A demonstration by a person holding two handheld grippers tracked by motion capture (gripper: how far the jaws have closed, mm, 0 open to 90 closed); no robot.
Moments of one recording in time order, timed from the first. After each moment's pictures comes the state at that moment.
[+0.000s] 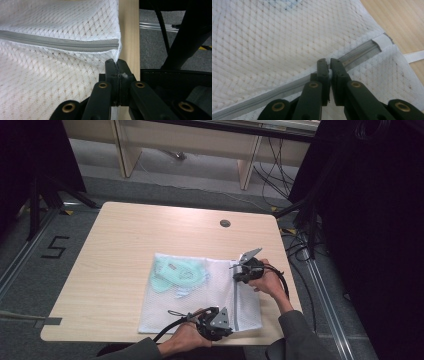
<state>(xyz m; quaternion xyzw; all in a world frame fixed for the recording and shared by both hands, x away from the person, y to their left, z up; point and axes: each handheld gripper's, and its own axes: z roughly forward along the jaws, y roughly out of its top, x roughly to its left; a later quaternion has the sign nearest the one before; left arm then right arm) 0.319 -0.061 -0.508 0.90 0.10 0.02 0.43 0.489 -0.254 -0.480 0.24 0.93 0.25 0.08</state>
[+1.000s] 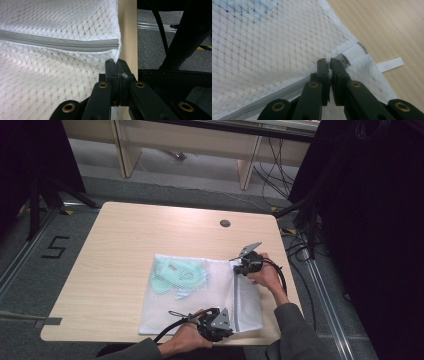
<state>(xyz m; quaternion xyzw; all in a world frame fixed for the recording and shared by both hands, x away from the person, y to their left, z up) 0.318 -0.063 -0.510 0.90 0.09 0.02 0.43 0.515 -0.255 -0.480 0.25 0.93 0.25 0.11</state>
